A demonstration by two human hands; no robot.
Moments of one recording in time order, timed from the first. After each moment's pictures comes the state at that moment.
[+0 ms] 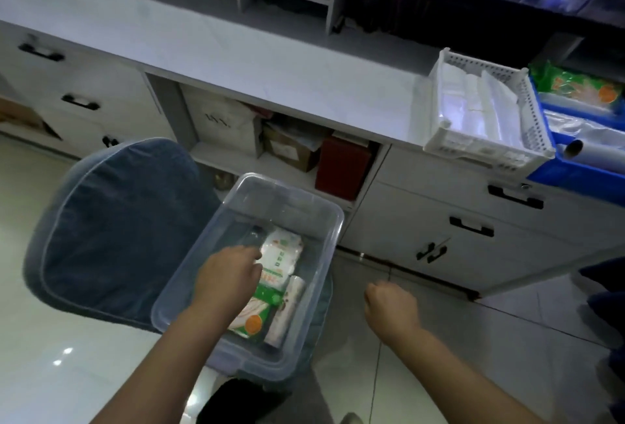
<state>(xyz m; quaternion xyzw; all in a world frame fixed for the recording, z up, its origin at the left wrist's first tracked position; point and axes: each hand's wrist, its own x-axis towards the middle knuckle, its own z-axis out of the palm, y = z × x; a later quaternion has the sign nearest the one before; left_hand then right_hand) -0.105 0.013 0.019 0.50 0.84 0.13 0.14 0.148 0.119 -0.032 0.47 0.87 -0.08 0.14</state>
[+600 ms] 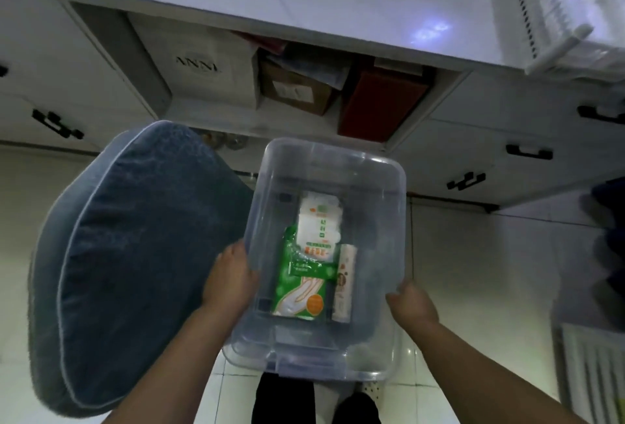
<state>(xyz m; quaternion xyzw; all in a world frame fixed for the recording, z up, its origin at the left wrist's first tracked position) -0.295 0.036 -0.117 0.46 0.81 0.05 0.36 0.005 0.081 -0.151 0.78 0.50 -0.35 0.12</state>
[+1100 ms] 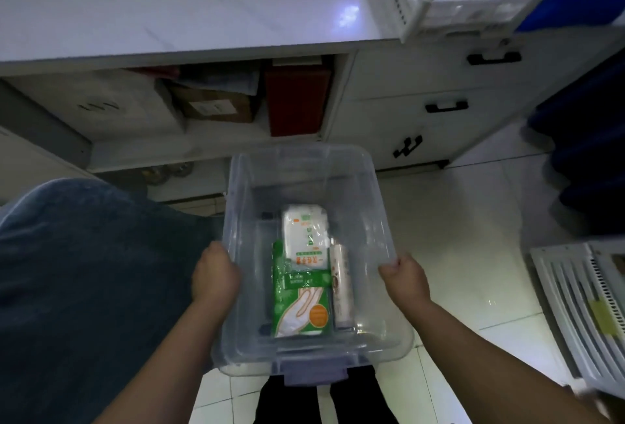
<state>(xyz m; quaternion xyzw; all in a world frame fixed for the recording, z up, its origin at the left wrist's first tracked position) -0.221 0.088 -0.103 0.45 0.82 0.04 0.34 0.080 0.071 -0.118 0.84 0.39 -0.36 -0.10</state>
